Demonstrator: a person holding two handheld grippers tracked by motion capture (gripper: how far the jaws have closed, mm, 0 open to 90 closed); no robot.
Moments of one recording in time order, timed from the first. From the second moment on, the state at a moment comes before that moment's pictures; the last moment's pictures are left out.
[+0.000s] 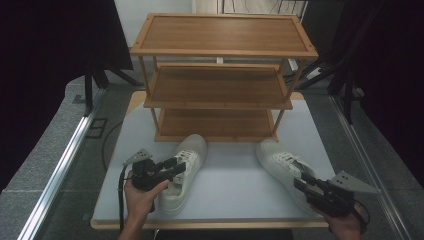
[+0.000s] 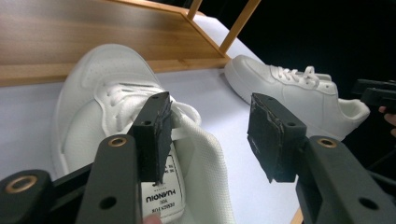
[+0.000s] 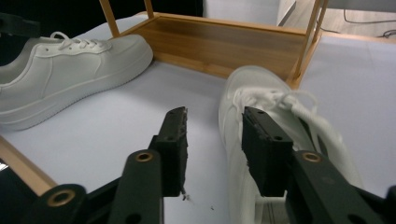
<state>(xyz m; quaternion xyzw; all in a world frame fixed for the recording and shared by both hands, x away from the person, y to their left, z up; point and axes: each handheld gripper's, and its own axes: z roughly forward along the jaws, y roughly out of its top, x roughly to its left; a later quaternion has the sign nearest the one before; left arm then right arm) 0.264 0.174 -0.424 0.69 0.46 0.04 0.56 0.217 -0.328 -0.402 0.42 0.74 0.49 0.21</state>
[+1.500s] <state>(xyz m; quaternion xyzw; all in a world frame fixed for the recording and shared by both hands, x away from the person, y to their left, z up) 0.288 0.162 -0.449 0.77 0.49 0.13 0.39 0.317 -0.357 -0.436 0.41 0.81 0.37 0.19</state>
